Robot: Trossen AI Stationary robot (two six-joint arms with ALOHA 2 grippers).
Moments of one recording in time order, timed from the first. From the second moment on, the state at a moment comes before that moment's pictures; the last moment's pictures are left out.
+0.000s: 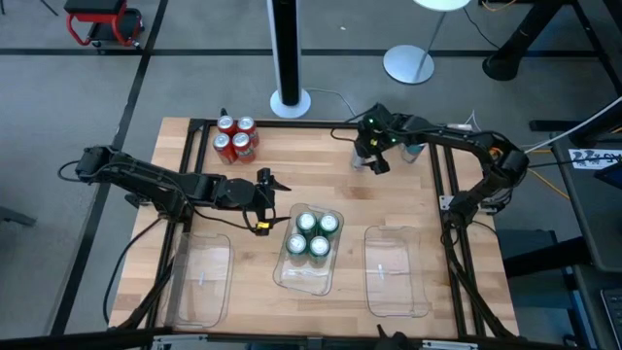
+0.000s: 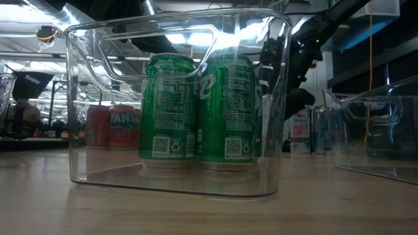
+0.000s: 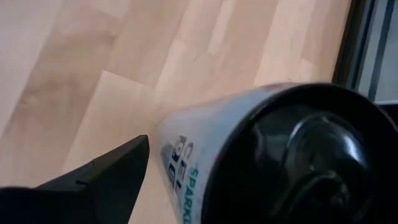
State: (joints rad) left arm -0.14 1.18 0.73 -0.05 -0.30 0.10; right arm -0.65 1.59 1.07 -0.54 -0.21 -1.02
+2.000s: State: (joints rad) left arm -0.14 1.18 0.73 -0.06 -0.30 0.11; right arm -0.71 1.50 0.82 -0.10 -0.52 -0.84
